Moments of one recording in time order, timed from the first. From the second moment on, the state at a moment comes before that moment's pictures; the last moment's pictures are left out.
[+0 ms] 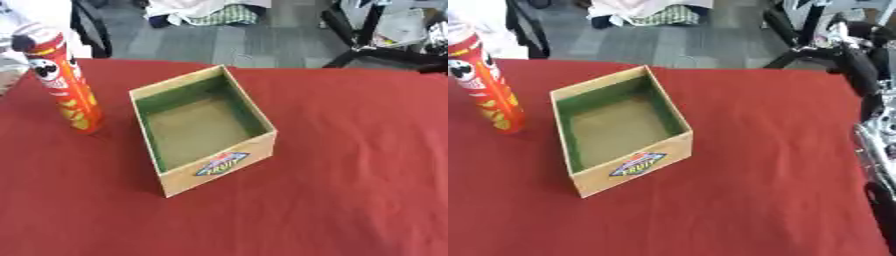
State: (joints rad) left arm -0.92 0.83 -0.13 -1.09 -0.24 0.15 -0.12; right arm -0.58 -0.48 0.02 -1.72 -0.16 0.33 -0.46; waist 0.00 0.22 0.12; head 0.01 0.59
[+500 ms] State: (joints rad) left arm -0.96 0.80 -0.13 -1.05 -0.26 0.13 -0.17; right arm -0.58 -0.48 0.02 -1.72 -0.16 0.33 -0.46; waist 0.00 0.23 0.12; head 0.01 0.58
